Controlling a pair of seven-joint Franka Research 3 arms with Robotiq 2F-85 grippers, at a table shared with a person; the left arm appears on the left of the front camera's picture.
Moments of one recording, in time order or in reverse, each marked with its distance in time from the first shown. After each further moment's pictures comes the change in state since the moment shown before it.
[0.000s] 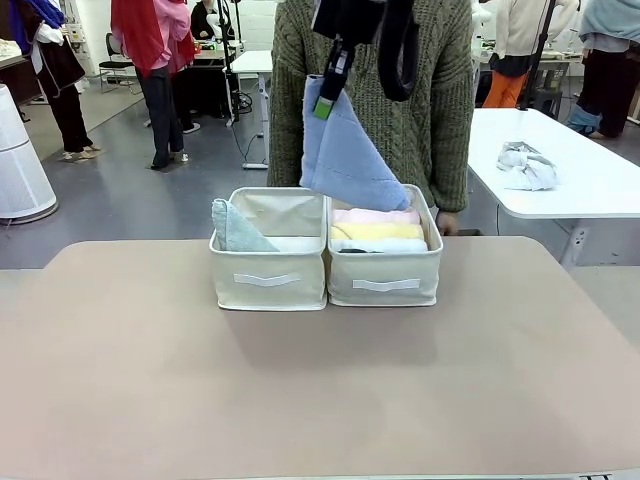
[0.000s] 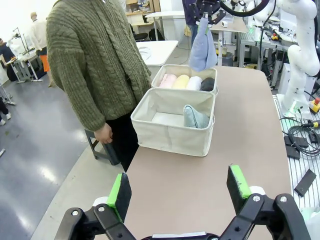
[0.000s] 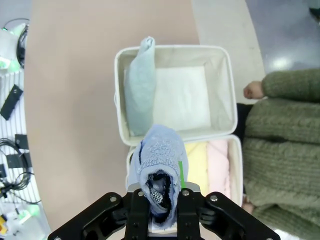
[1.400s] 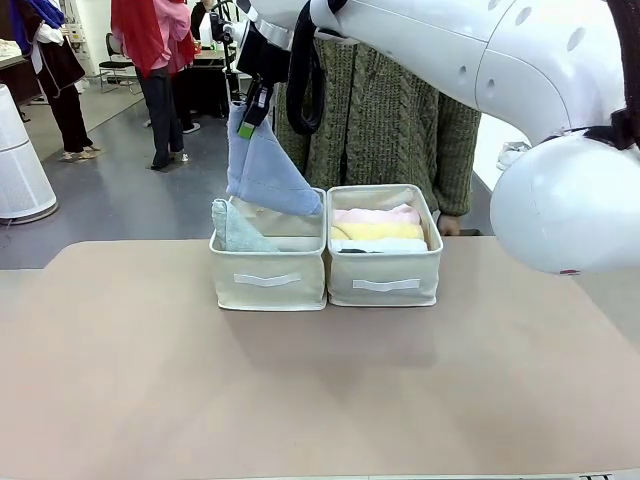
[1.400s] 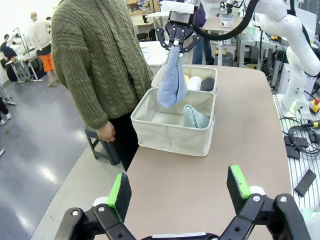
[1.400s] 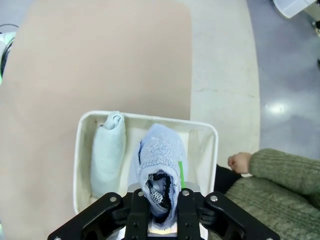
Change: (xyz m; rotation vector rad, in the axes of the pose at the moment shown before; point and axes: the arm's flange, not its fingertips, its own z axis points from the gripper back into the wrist) left arm 0.000 0.000 0.000 0.000 0.000 0.000; right arm 0.088 -0.050 -0.109 0.020 -0.133 0.182
